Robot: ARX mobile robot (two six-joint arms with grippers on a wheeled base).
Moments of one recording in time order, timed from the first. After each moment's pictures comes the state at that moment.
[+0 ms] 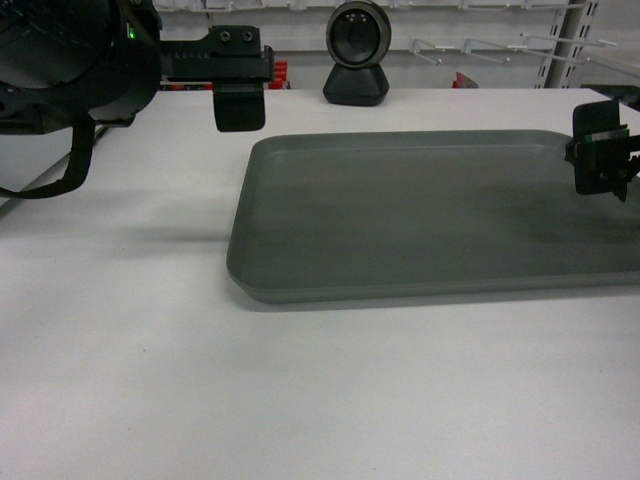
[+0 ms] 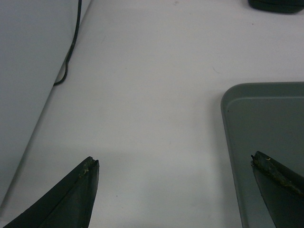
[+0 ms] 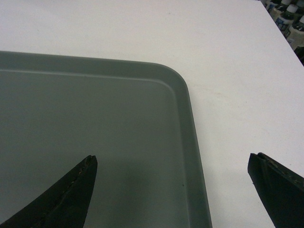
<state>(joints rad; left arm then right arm) -0.41 1.64 1.06 0.07 -0.49 -0.23 0.06 1.72 0.90 0.42 0.05 -0.10</state>
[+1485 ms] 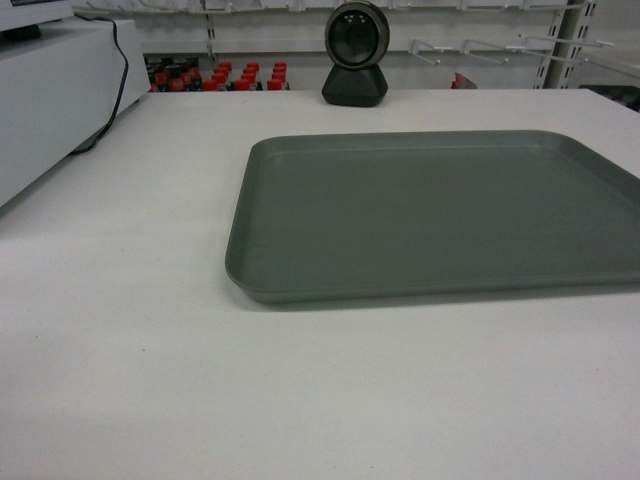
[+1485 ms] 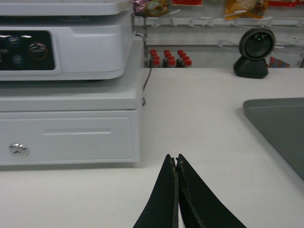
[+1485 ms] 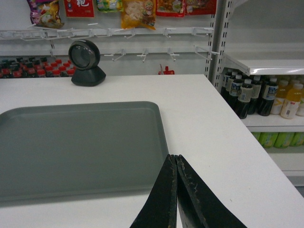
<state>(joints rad) 0.01 0.66 0.15 0.50 -0.01 -0.02 0.00 0.44 0.17 0.29 0.00 0.01</state>
